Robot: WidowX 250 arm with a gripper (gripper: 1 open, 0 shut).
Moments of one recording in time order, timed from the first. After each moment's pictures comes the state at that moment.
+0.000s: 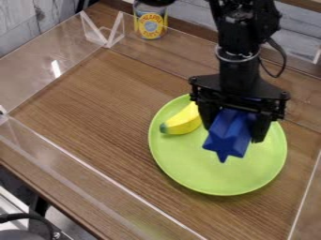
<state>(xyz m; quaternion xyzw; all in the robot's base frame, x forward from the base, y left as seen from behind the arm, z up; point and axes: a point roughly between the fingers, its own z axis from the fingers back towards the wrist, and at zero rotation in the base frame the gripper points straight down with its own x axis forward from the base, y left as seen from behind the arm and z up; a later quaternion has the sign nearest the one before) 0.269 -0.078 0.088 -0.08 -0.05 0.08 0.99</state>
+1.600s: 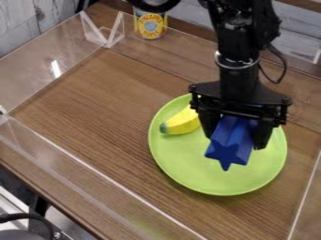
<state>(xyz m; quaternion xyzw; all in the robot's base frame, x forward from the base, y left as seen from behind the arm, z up) 0.263 -0.085 0.083 -0.09 -0.04 0.10 0.99</state>
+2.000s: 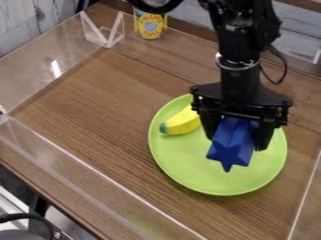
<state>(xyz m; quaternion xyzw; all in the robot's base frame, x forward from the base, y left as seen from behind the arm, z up) 0.264 -0.086 0.081 -0.09 -0.04 0.10 0.99</state>
